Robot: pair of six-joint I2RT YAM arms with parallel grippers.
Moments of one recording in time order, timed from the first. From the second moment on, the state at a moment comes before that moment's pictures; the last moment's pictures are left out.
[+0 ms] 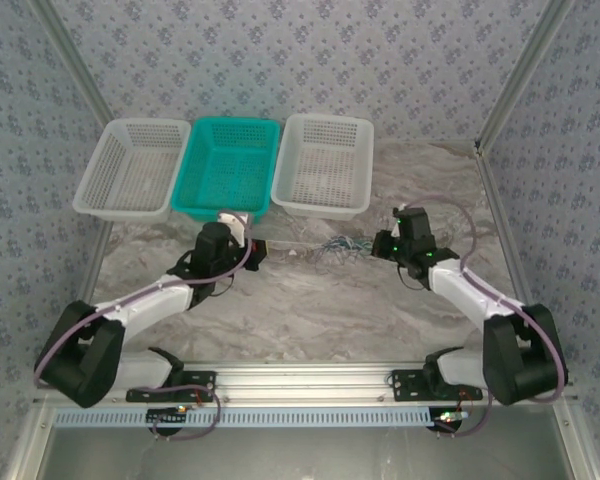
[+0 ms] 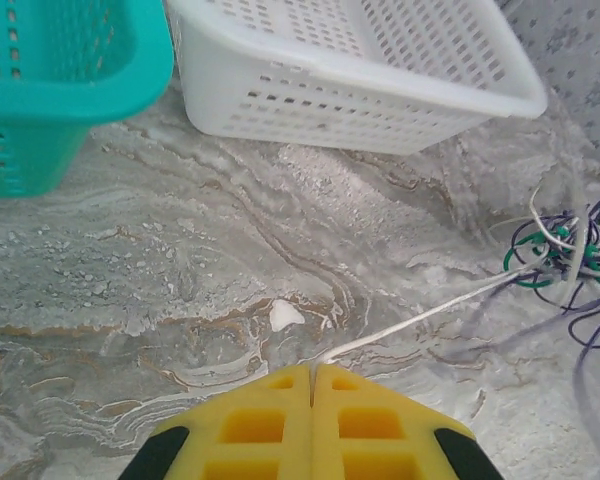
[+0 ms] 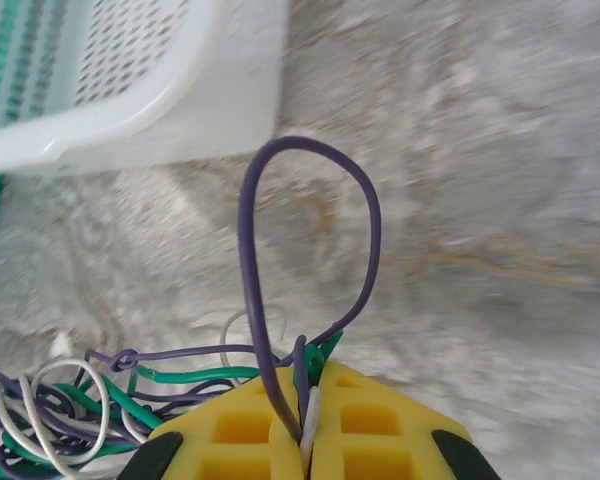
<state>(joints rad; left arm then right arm) -0.53 1.25 0.55 0.20 0.19 -0.46 0.26 1.25 0.66 -0.17 -0.07 0.50</state>
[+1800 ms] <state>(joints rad) -0.67 1.56 0.87 -0.05 0.31 -0.13 -0.03 0.98 0.64 -0.37 -0.29 0.47</state>
